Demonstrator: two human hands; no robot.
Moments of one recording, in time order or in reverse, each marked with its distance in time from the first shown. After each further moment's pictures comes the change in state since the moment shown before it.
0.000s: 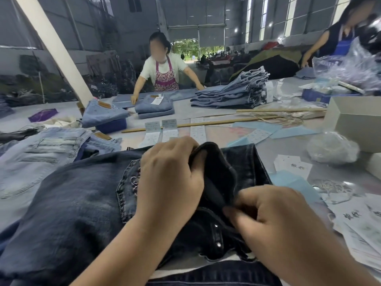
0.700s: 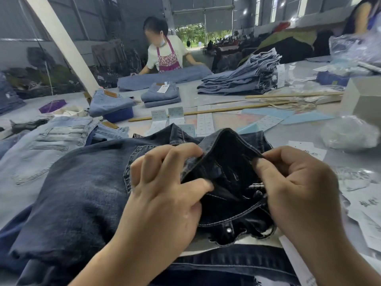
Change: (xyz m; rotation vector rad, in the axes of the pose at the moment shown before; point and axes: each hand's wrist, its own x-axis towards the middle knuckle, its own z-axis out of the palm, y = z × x) left_hand -0.050 -0.020 -0.024 0.118 -0.174 0.325; right_hand 0.013 0.025 0.034 0.465 0.438 0.139
